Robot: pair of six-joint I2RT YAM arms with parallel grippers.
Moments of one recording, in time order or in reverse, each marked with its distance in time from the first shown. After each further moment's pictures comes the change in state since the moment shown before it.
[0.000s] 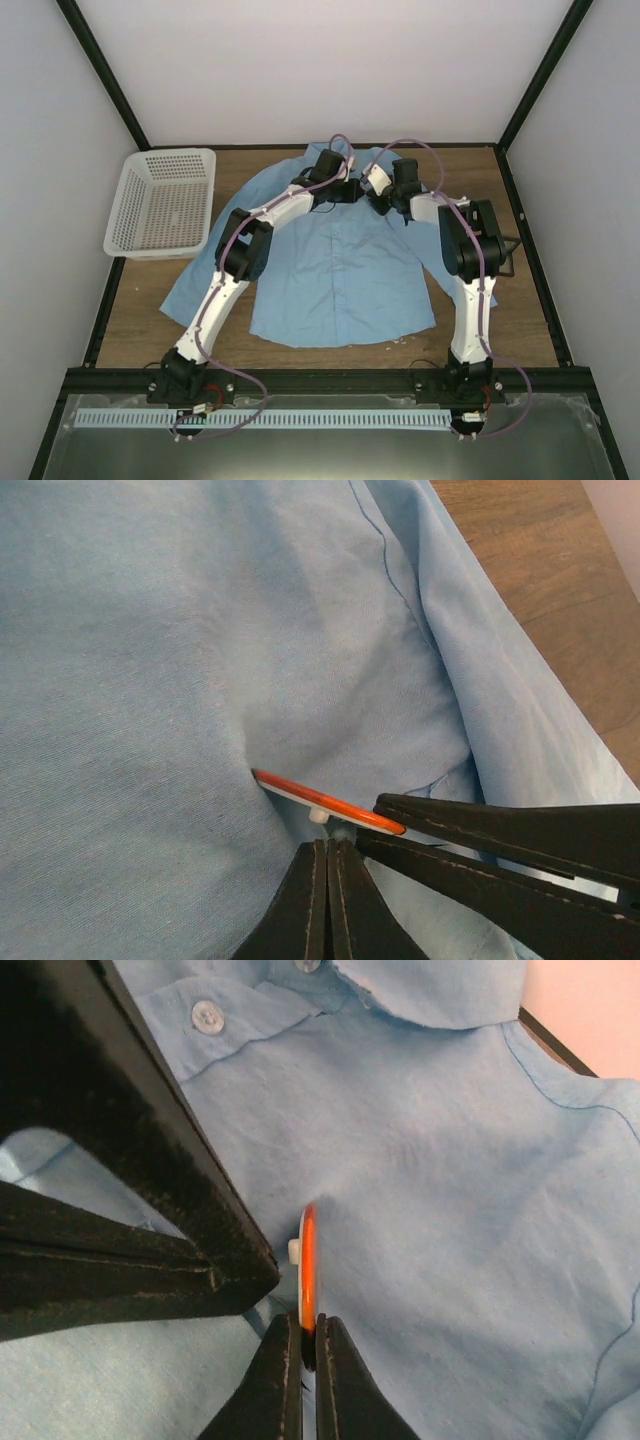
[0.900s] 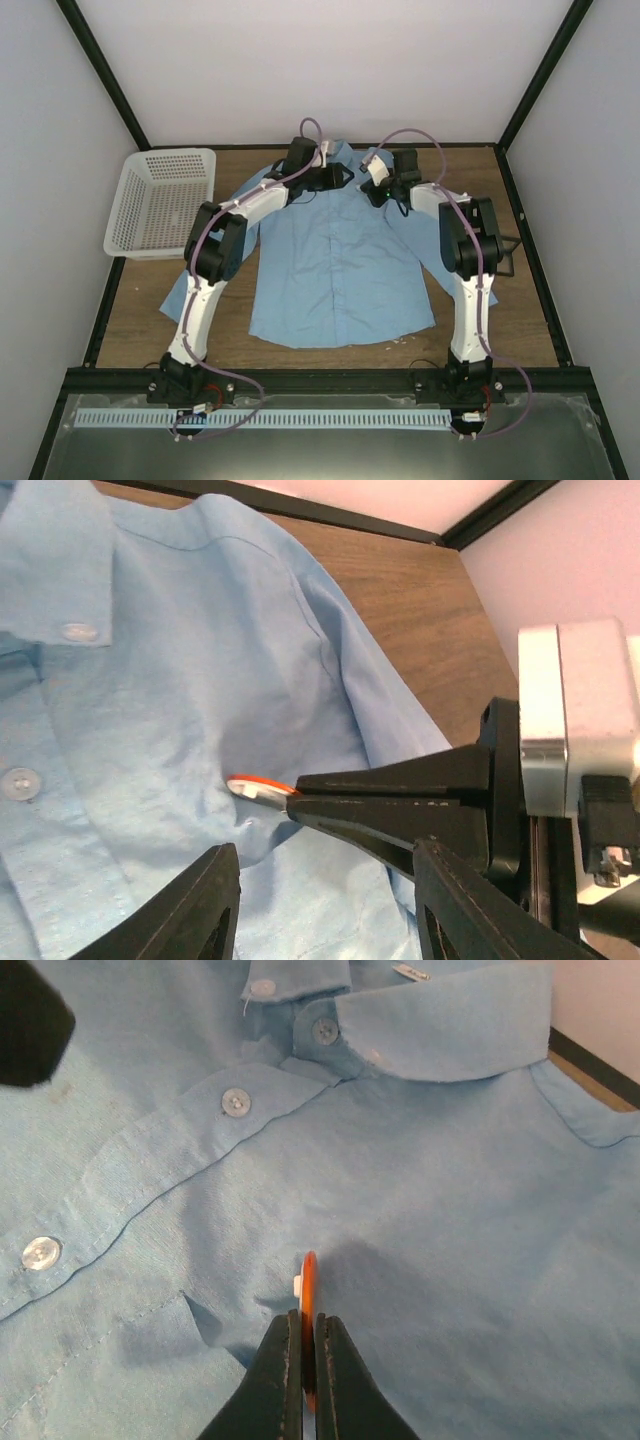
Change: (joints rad) left arm 0.073 -0.294 -0.360 0.195 0.098 -0.105; right arm -0.014 0.034 0.144 -0.137 -0.145 0.134
